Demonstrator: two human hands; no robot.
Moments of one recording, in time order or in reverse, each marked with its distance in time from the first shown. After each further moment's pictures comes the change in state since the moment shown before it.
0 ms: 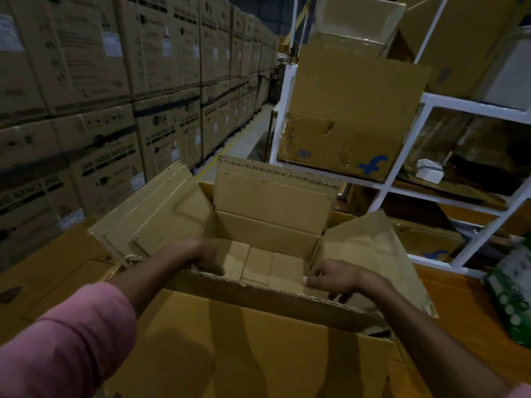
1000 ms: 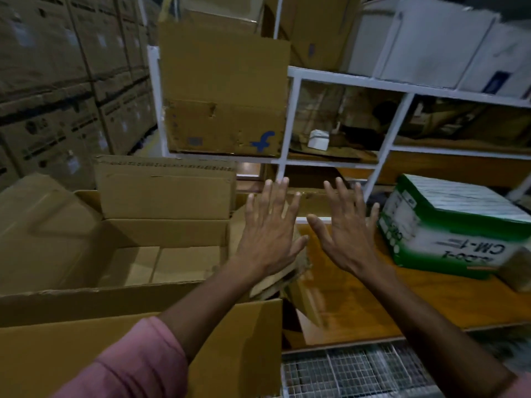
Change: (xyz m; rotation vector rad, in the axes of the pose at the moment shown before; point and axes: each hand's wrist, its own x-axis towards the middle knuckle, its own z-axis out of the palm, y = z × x) left_hand -0.035 0.341 0.006 -0.011 0.944 0.683; right_hand -0.119 0.193 -0.038 -0.148 1.072 0.053
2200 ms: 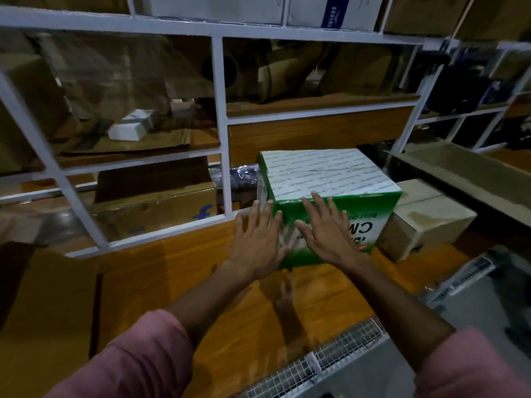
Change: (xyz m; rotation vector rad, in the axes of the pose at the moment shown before) left_hand 0.312 0.362 0.264 -0.064 -0.331 0.174; right_hand 0.054 0.542 0.021 -0.057 -0.260 0.264
